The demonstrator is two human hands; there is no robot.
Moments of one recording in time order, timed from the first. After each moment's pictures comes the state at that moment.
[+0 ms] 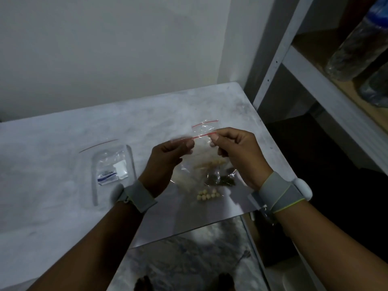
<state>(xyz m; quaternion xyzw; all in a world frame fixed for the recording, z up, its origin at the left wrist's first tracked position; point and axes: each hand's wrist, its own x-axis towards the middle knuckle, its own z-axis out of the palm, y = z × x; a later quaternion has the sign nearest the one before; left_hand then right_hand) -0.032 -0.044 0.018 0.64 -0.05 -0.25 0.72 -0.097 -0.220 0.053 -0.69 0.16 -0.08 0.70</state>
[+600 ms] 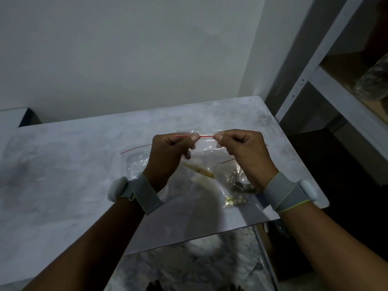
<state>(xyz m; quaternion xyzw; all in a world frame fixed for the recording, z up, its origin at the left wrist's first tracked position) -0.009 0.025 0.066 0.69 -0.13 -0.09 0.70 -0.073 -0.154 0.087 -0.71 0.13 -0.12 0.68</state>
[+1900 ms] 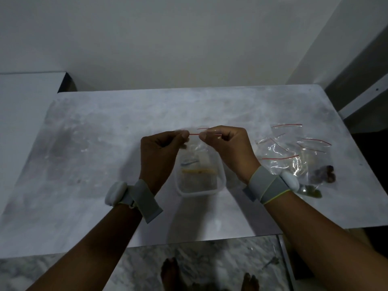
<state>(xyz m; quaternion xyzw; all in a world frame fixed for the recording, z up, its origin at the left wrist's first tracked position) 0.013 0.169 0.015 0.74 -0.02 0.03 0.67 0.003 -0.008 0.022 -0.75 0.06 -0.04 0.66</state>
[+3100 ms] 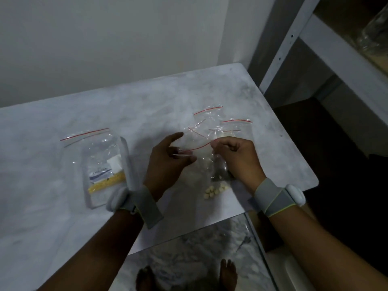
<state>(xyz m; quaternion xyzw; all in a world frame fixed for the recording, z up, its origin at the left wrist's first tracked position) -0.022 -0.032 -0.028 0.77 -0.05 -0.20 0.60 -0.085 -0.208 -0.027 -0.73 0.24 -0.11 0.63</state>
